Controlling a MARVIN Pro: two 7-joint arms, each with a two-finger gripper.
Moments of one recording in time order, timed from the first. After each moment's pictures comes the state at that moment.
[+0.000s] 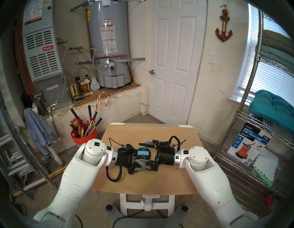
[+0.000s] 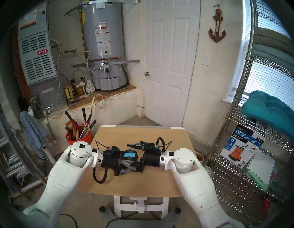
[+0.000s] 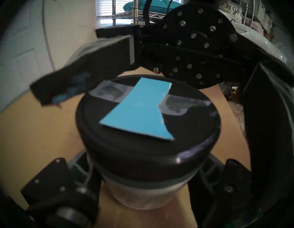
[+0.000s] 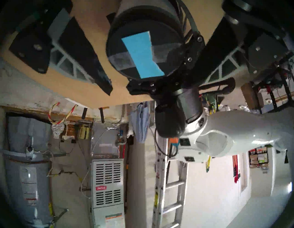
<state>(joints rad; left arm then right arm) 1.45 -1.25 -1.40 -1.54 0.12 0.28 -1.21 -1.48 -1.33 1.35 -1.56 0.21 0.08 1.06</state>
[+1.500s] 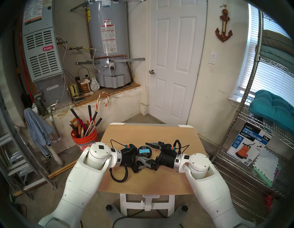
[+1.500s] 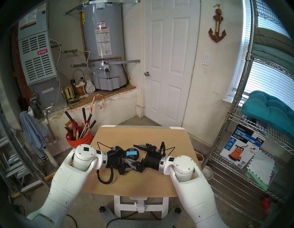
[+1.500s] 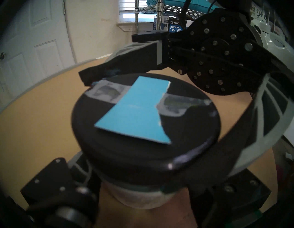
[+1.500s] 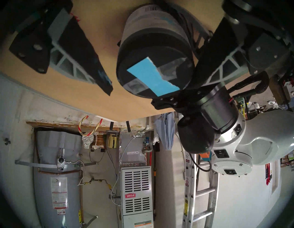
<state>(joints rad) 1.49 -1.31 -1.41 -1.58 0.18 0.34 -1.09 -1.56 -1.37 1.37 -1.58 0.09 0.07 0.88</state>
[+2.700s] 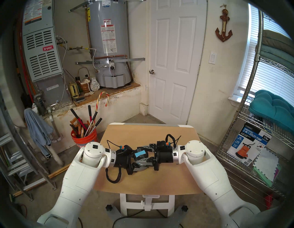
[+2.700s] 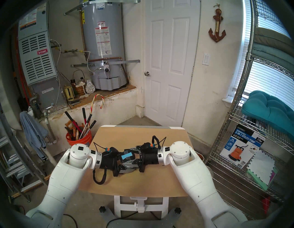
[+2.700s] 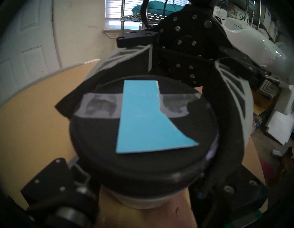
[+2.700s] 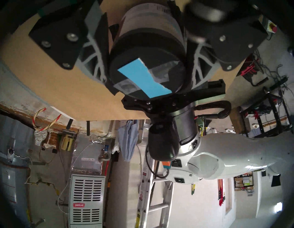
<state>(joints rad) 1.45 -1.30 -1.47 -1.47 0.13 0.24 -1.29 -1.31 -1.30 1.23 -1.41 0.07 0.05 1.20</state>
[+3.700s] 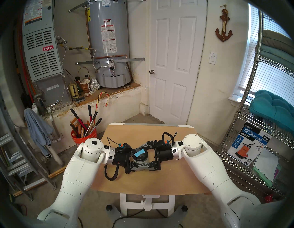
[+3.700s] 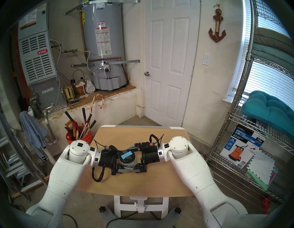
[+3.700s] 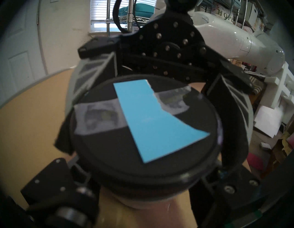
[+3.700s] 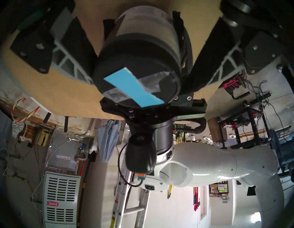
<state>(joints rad) 1.41 -1.31 -1.49 -1.45 0.15 0.21 -1.38 -1.24 -1.30 1.21 -1.32 0.09 -0.02 1.33</state>
